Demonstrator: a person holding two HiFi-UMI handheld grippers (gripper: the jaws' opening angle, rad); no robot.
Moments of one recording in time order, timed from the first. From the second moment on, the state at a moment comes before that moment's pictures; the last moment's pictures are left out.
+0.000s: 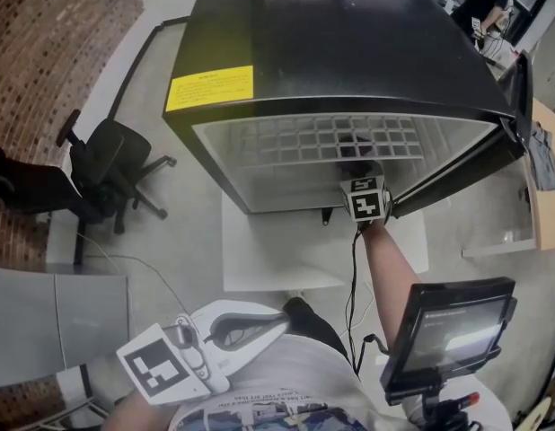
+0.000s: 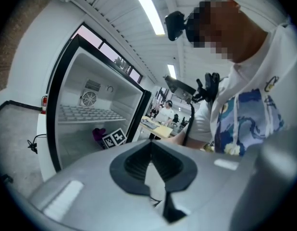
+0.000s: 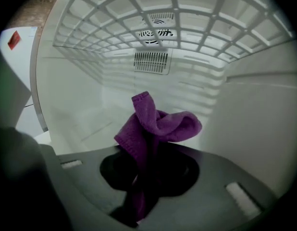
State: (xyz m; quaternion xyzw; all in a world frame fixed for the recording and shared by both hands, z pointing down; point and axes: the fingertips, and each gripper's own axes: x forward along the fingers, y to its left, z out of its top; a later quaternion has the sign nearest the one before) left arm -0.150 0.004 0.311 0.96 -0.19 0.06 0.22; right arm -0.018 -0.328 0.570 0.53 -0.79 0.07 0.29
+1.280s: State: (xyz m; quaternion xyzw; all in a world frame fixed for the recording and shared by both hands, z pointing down) left arm -0.180 0.016 0.313 0.94 -0.24 0.05 0.23; right arm -0.212 -0.272 0.549 0.36 -0.90 0.08 0.22
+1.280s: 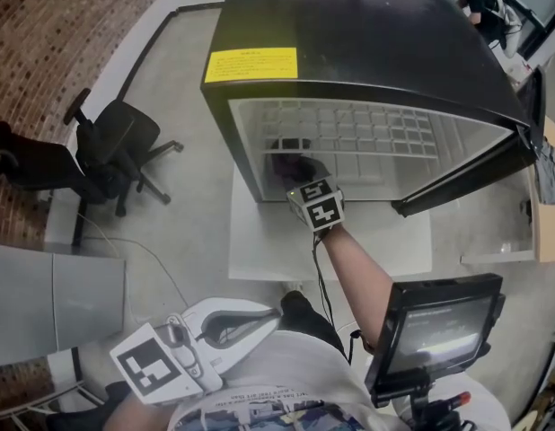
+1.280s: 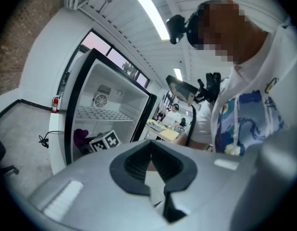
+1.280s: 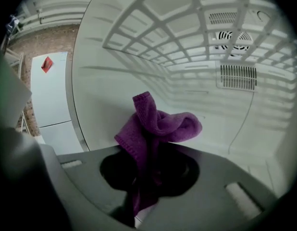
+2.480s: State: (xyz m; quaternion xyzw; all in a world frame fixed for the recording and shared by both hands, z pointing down) left arm -0.148 0.000 0.311 0.96 -0.17 0.06 0.22; right arm -0.021 -0.299 0.577 0.53 -0.79 0.09 0.29
